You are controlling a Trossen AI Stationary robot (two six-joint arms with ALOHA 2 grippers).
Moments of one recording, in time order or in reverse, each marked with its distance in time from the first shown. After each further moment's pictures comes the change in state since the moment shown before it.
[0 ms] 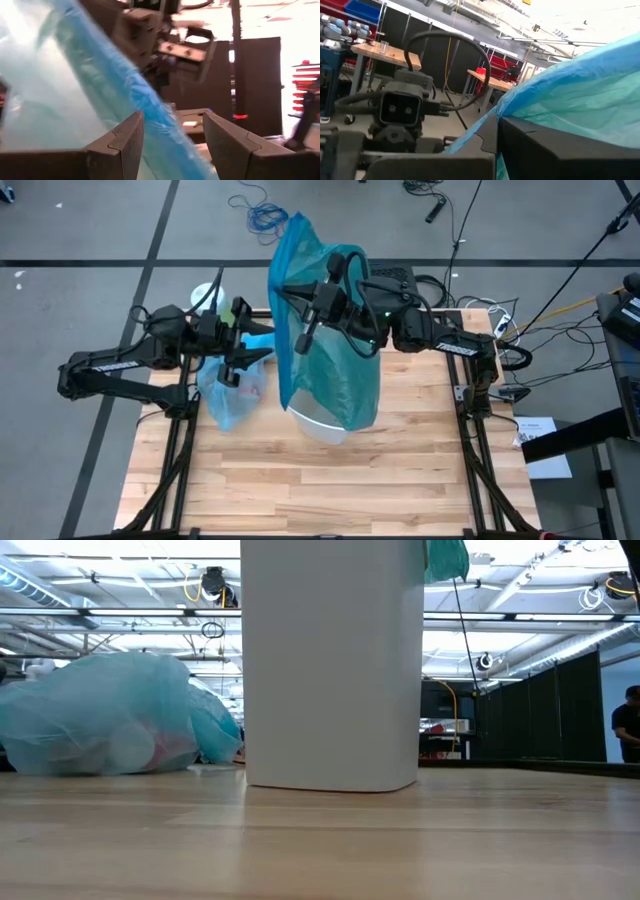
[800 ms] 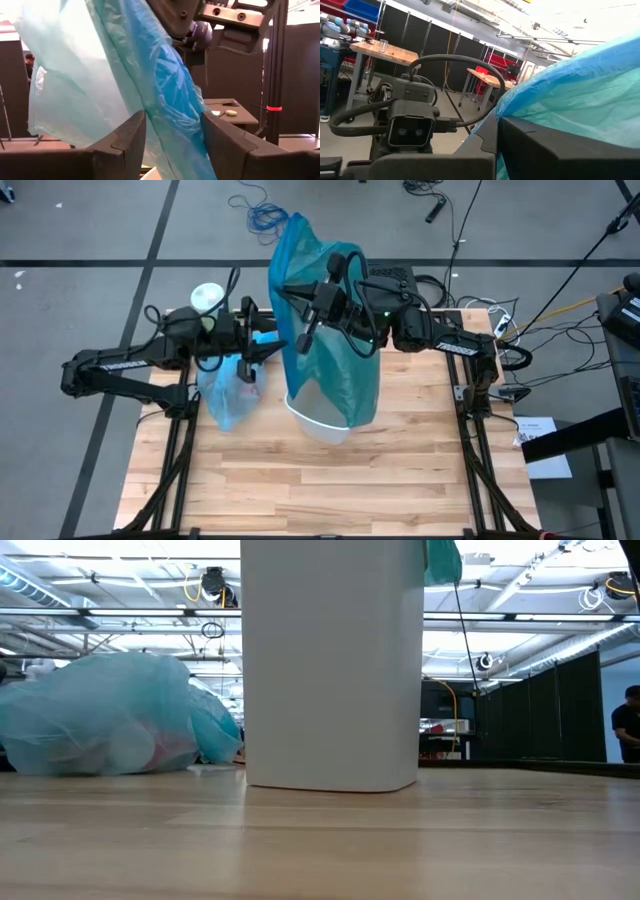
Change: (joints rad) left arm 0.003 0.064 0.001 -0.009 -0.144 0.007; right arm 0.000 -0.001 0.000 -0.011 0.005 0.004
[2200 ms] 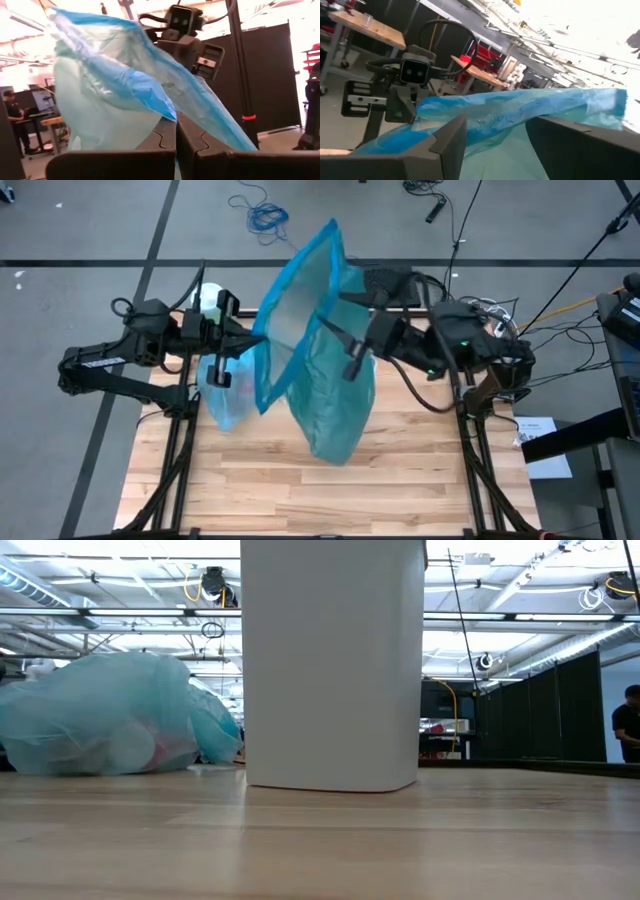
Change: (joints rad) left arm -0.085 -0.049 0.180 -0.164 0.041 0.137; right arm 0.255 -0.169 0.001 -0.186 0.348 -0.184
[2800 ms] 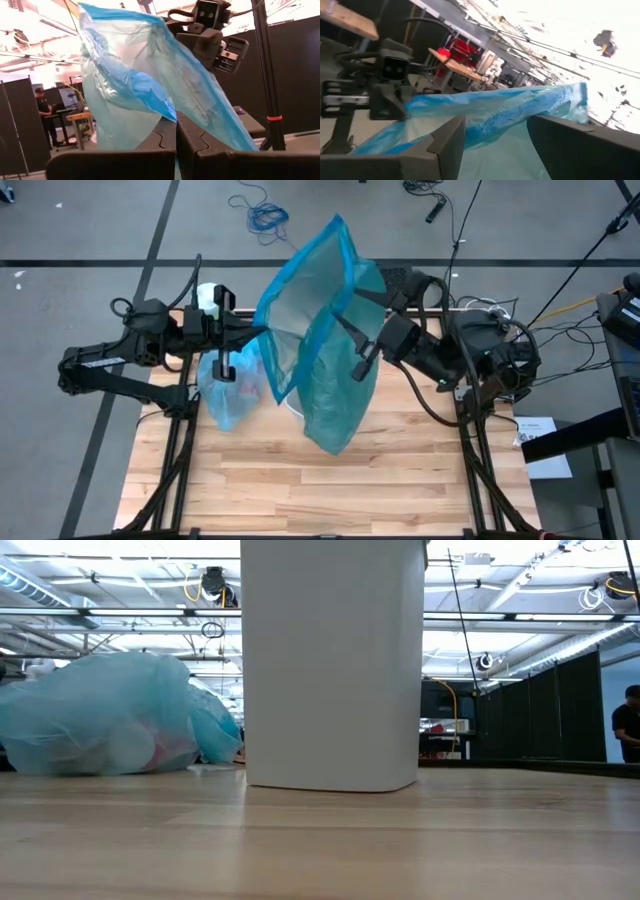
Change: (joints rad) left arm 0.000 0.000 0.000 0.006 -0.106 0.031; right arm 0.066 -0.015 -0.001 0.055 0.188 -0.108
